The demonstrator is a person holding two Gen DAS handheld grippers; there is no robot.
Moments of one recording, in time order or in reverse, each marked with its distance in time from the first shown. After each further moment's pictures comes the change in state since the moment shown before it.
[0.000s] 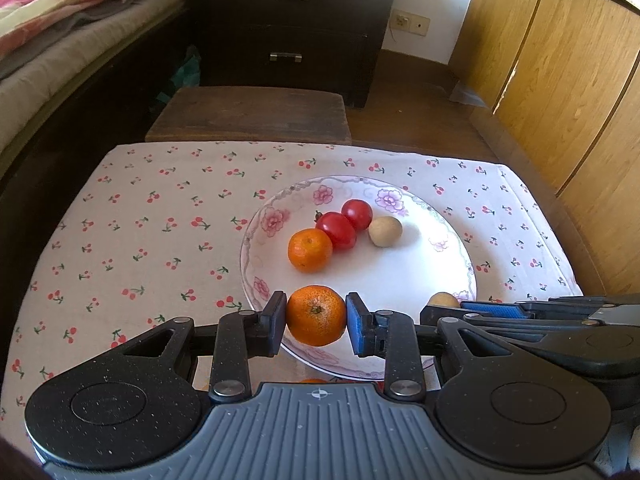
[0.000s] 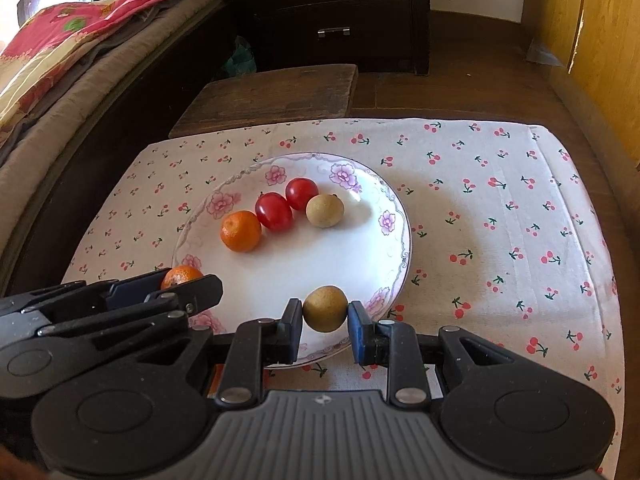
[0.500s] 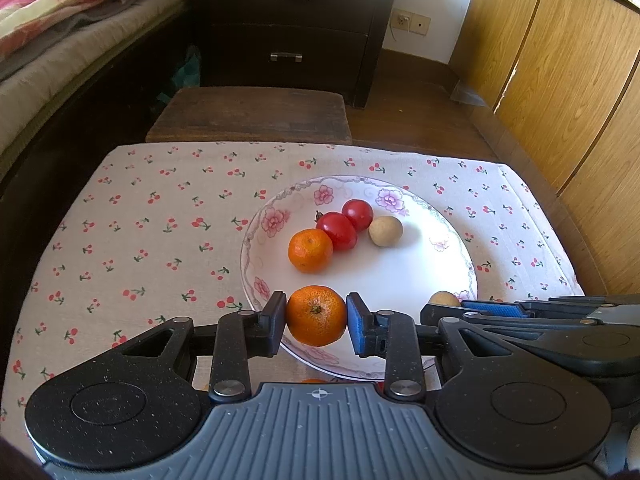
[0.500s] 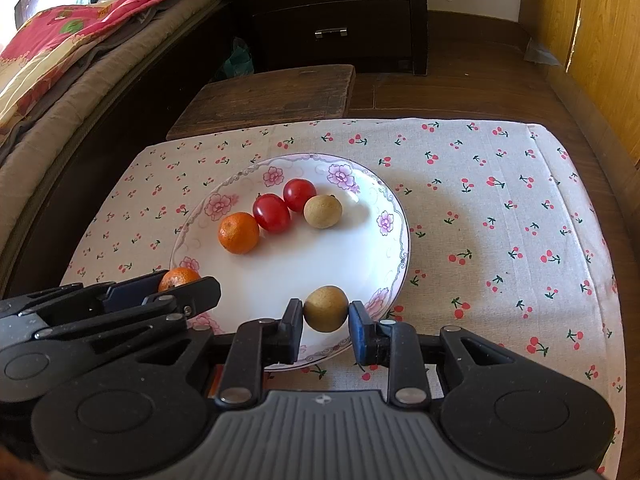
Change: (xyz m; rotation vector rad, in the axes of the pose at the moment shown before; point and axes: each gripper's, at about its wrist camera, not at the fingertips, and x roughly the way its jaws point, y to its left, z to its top) left arm -0.001 -0.001 0.000 0.005 -0.001 0.004; right arm 0.001 0.000 0.000 0.009 -0.004 -0.004
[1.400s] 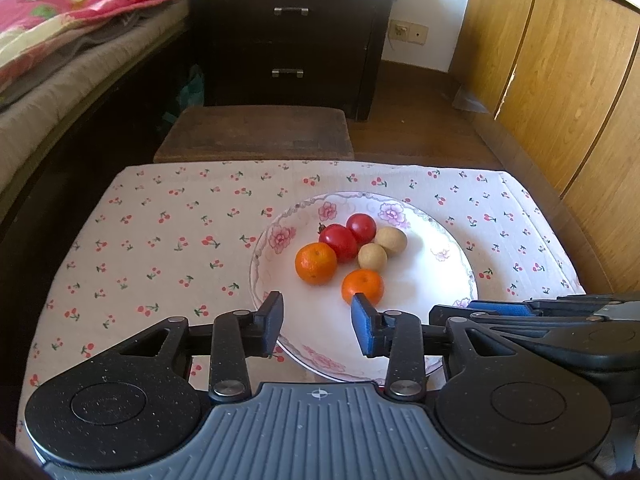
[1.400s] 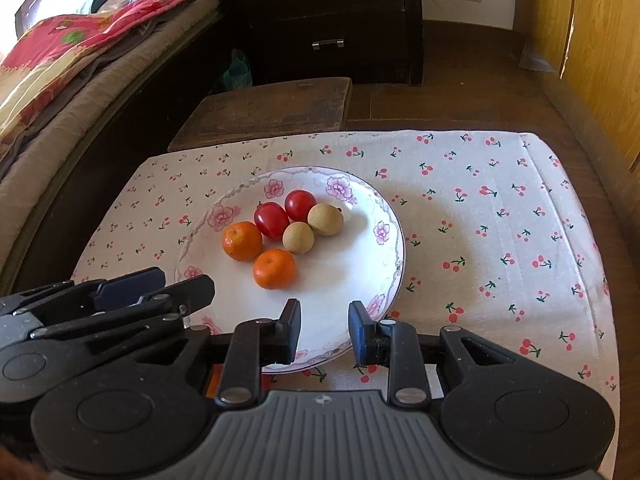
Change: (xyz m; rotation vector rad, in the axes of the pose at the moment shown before) left arm -0.012 -0.002 0.001 0.035 -0.044 0.026; right arm -0.011 0.002 -0.002 0.004 -0.035 -0.009
